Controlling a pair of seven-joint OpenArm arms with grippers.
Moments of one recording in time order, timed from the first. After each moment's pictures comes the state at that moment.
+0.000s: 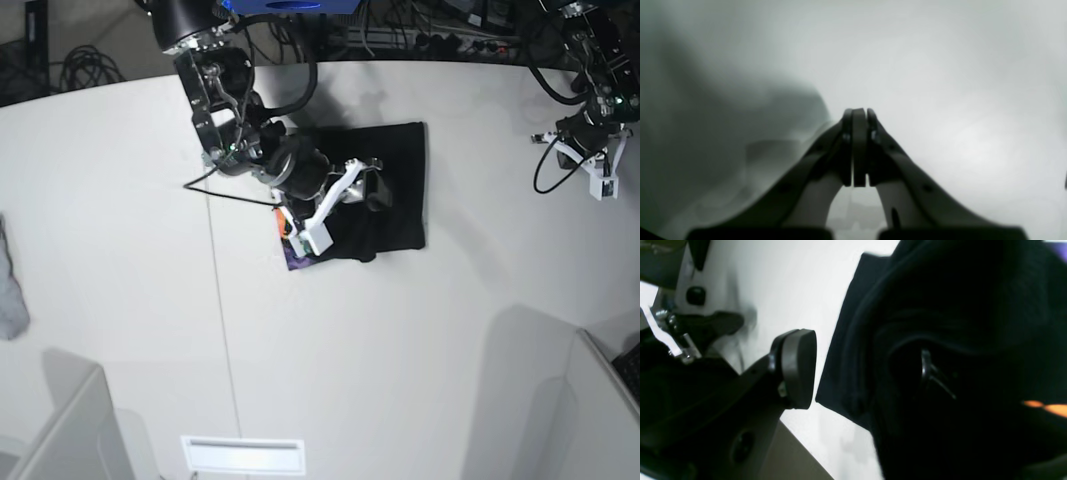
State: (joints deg) left arm 19.6 -18.4 -36.5 97.4 -25.2 -21.4 57.1; right arm -4.1 -1.3 -23.0 98.0 34.4 1.7 -50.2
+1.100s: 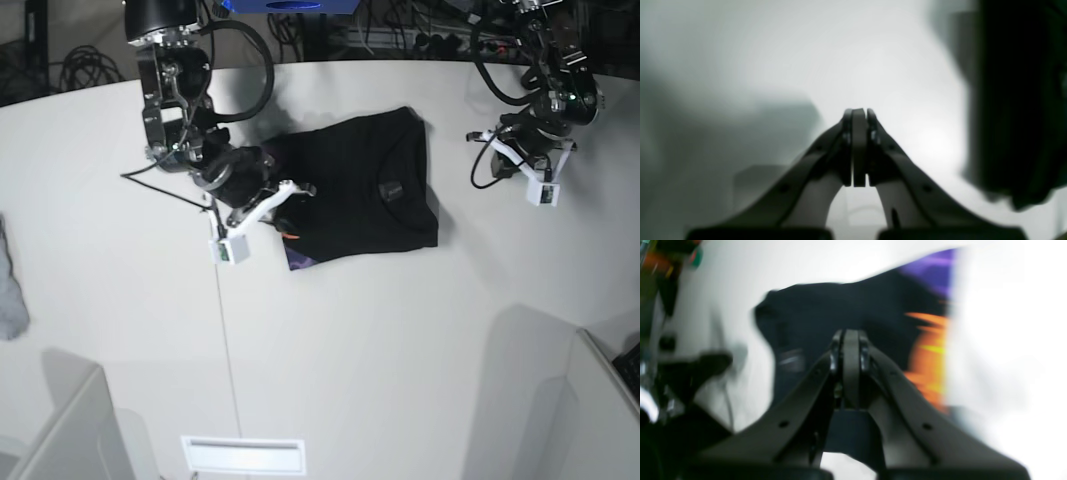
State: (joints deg) left arm 19.1 -9.0 -28.1 104.2 -25.8 -24.2 57.2; right arm -7.6 3.1 -10.1 102.7 34.7 -0.6 -49.5
